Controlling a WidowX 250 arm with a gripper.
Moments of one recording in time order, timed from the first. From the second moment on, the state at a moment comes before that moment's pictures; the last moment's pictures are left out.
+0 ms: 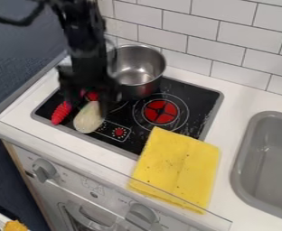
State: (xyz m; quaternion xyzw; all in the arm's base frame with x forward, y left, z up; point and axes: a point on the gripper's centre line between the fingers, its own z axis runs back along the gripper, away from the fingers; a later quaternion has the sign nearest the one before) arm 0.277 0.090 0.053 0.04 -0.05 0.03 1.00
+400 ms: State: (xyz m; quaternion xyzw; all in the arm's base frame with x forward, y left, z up) arm 0.271 0.087 0.082 0.02 -0.07 0.03 1.00
